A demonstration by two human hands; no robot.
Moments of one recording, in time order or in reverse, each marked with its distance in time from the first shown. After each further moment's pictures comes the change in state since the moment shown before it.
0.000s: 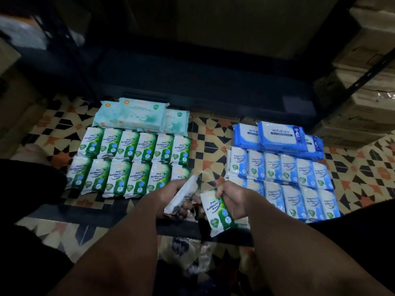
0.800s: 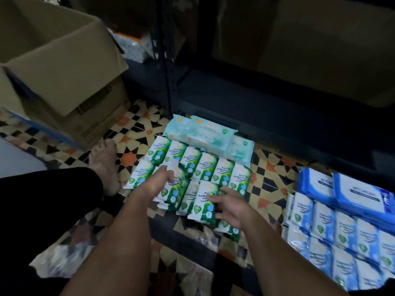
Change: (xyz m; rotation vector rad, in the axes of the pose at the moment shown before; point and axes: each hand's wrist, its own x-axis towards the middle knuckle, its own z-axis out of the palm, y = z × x) left_hand -0.097 0.046 -0.153 0.050 0.674 0.393; right_hand 0.060 -0.091 0.146 0.038 0.063 -0.327
